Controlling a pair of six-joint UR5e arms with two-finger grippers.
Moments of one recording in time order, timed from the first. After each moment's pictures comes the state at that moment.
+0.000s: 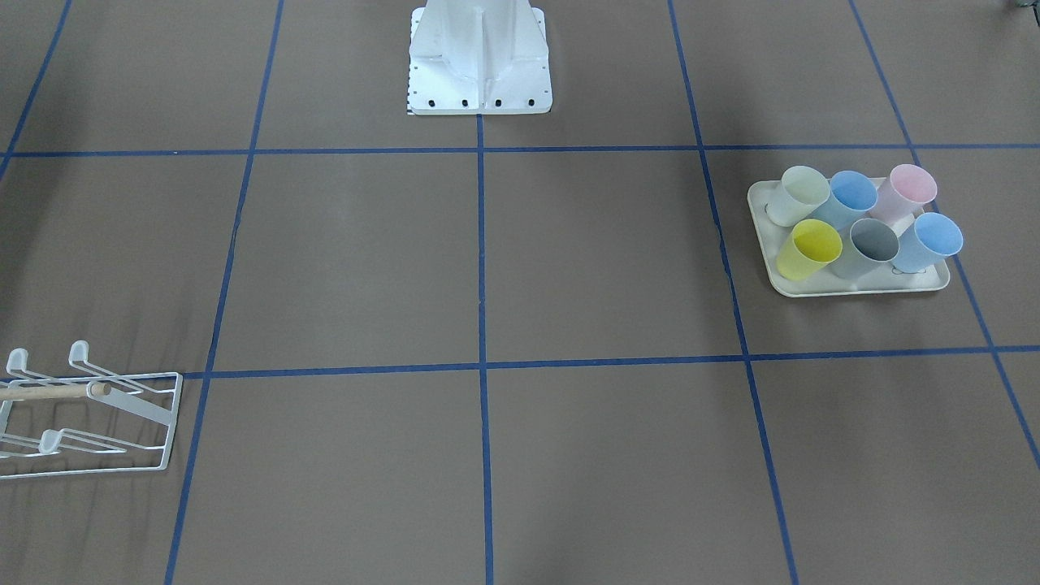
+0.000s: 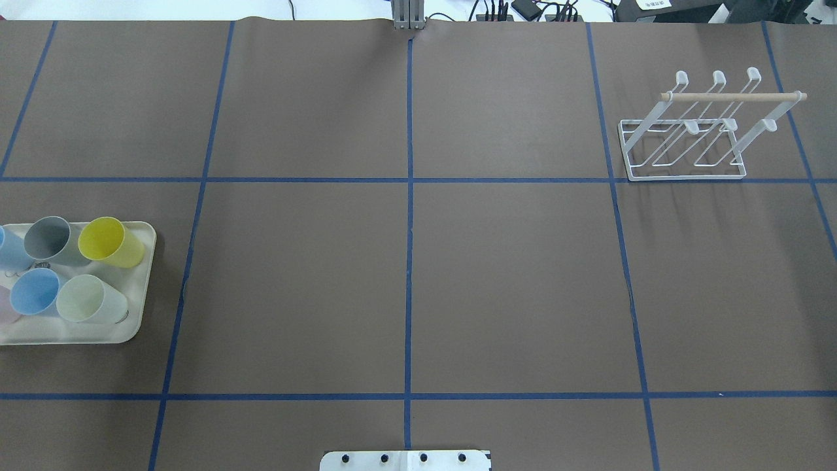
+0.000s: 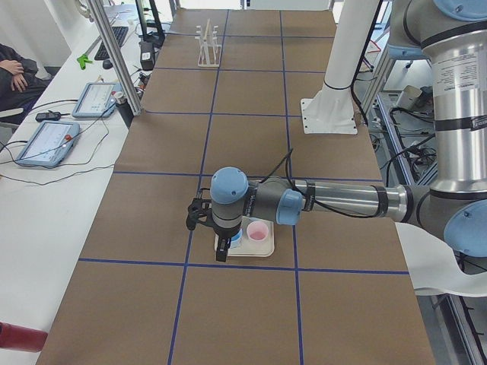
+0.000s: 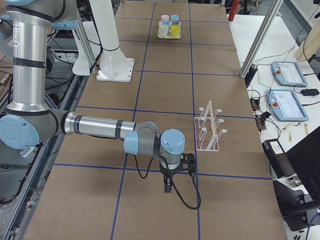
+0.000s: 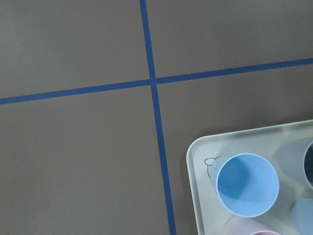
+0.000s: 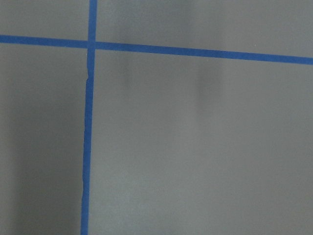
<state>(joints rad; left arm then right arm) -1.53 -1.40 -1.78 -1.70 -2.35 -0.03 1.60 -1.69 1.61 -1.55 2.23 -0.10</state>
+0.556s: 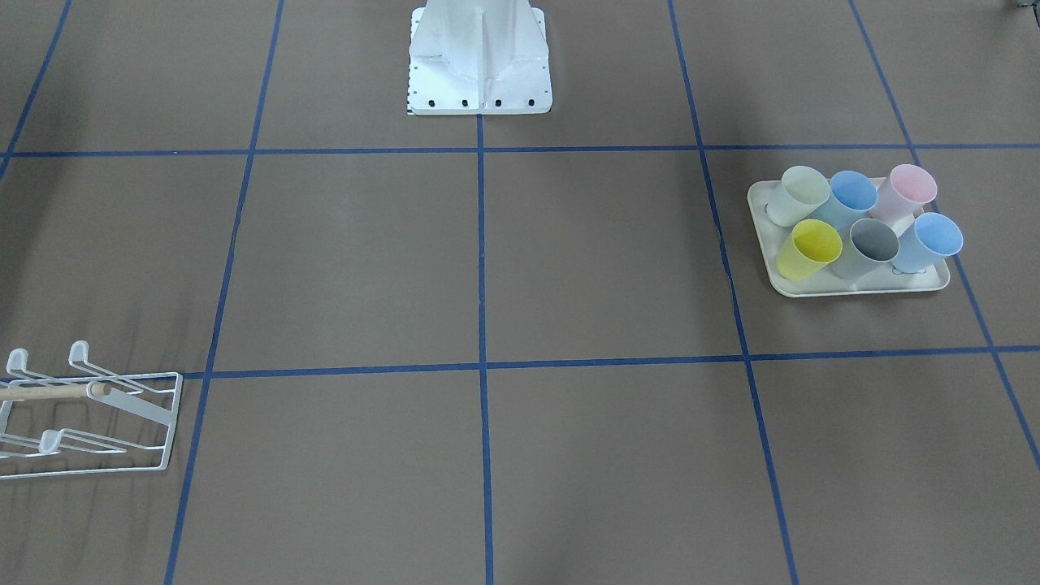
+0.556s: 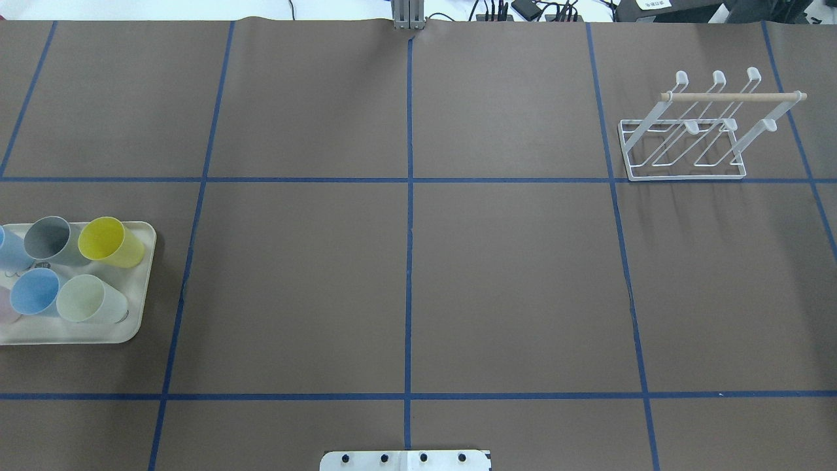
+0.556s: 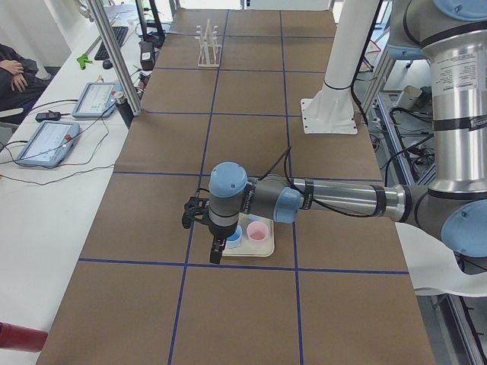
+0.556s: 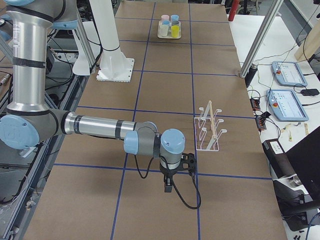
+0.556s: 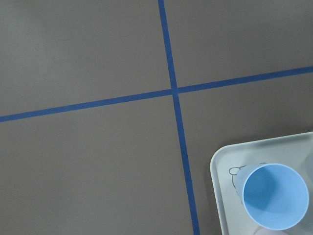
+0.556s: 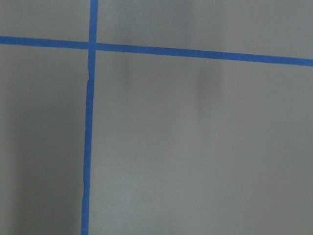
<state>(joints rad) -1.53 -1.42 -1.80 -1.74 -2.25 -0.03 1.60 -1.69 1.62 -1.55 2.23 -0.10</state>
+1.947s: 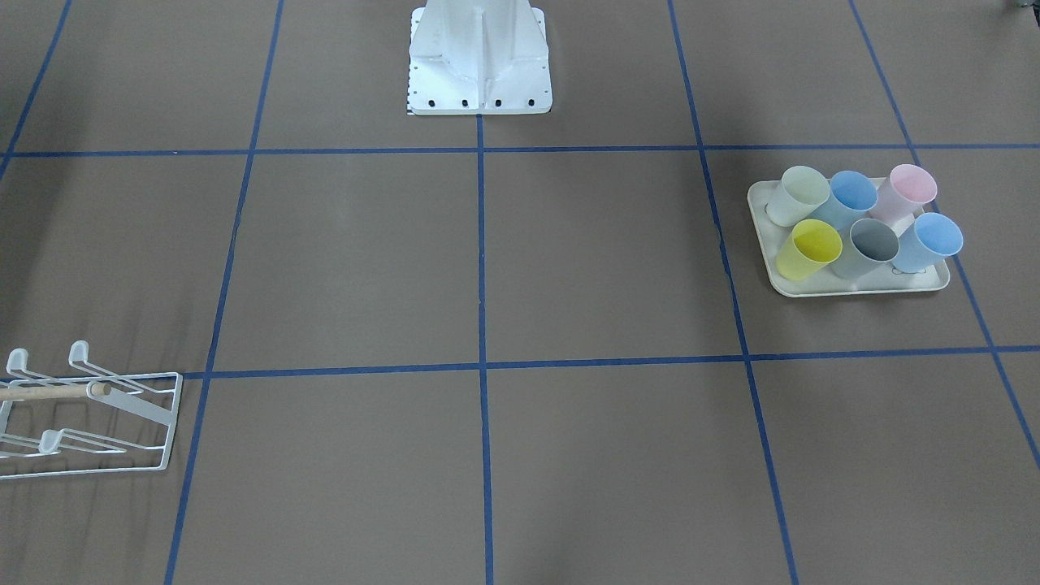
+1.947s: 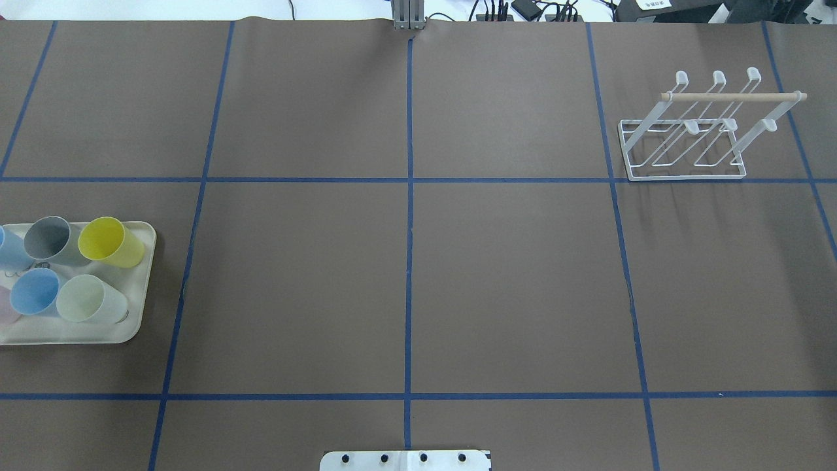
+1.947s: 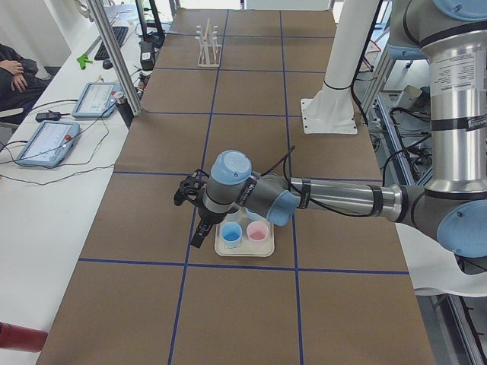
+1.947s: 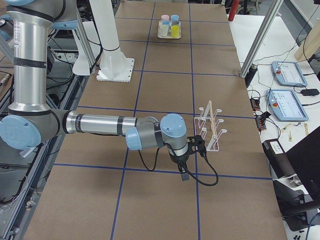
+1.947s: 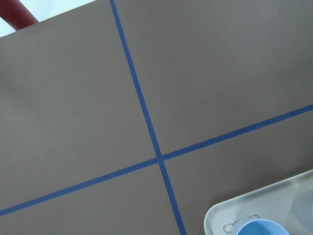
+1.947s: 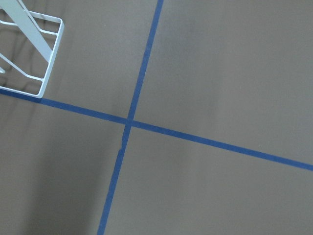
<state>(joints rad) -1.53 -1.44 -1.76 -2.09 -2.24 -0.11 1.60 -1.67 1.66 -1.29 2.23 -0.10</state>
